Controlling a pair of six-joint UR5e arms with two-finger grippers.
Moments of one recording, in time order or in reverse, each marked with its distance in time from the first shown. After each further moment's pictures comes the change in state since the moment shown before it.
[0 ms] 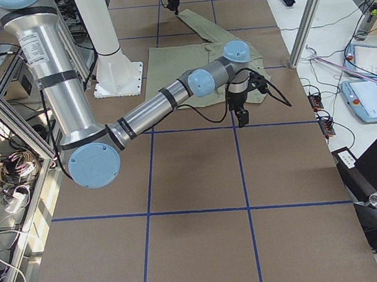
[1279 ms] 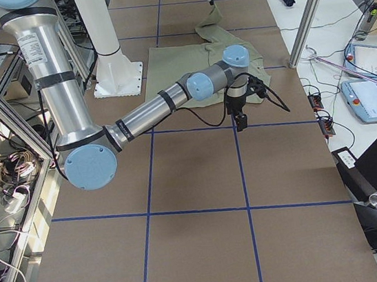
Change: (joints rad) left arm -0.319 -0.578 -0.002 0.251 -0.208 -0.148; right arm 0.001 -0.021 -0.002 0.001 0.002 -0.016
